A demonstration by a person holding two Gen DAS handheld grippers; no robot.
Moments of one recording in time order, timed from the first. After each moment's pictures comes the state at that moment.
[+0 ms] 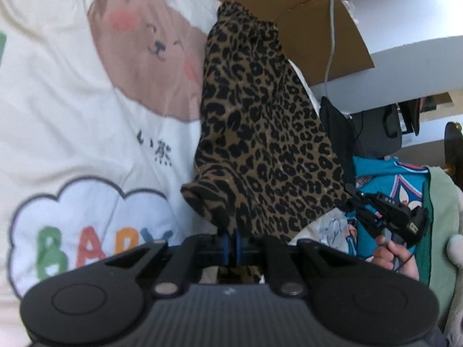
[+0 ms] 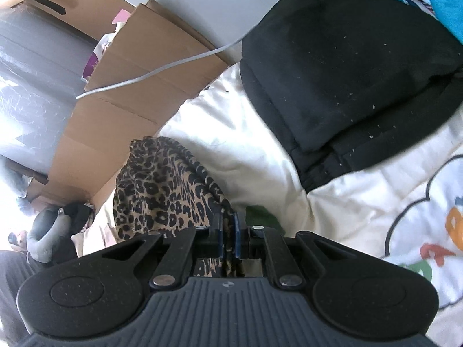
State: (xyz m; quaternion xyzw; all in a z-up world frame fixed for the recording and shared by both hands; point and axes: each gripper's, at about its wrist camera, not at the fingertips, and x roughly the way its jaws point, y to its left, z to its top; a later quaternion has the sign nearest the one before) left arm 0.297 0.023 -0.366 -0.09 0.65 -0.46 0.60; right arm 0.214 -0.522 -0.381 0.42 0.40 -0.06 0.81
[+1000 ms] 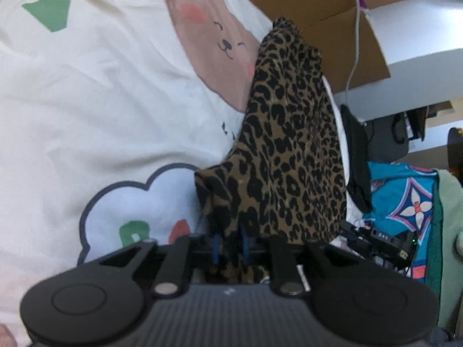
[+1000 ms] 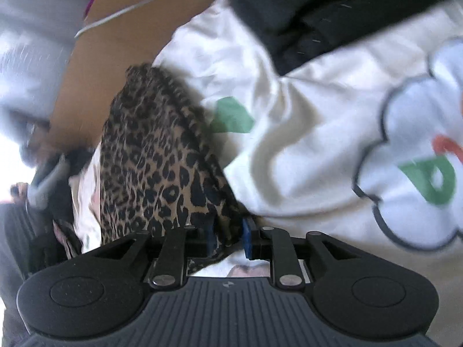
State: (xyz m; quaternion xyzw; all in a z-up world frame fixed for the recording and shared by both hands) left arm 0.311 0.074 -0.426 -0.11 0.63 -0.46 0.61; right arm 0.173 -0.490 -0.459 0.39 0.46 0.03 0.79
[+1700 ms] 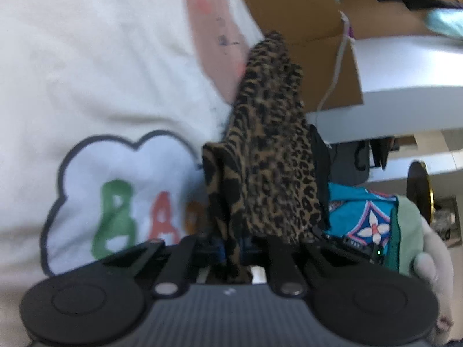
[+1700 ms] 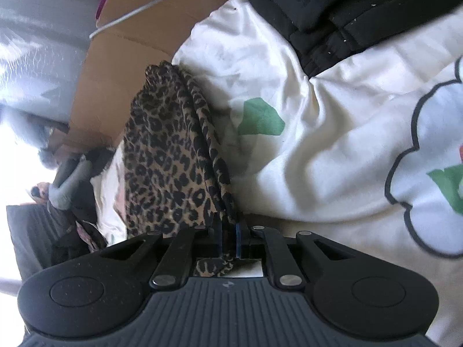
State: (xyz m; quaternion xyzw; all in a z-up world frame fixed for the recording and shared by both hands) left arm 0.301 0.093 -0.443 -0.23 0.62 -0.48 0.58; right arm 0.177 -0.495 -0.449 0.46 0.45 0.06 0.77
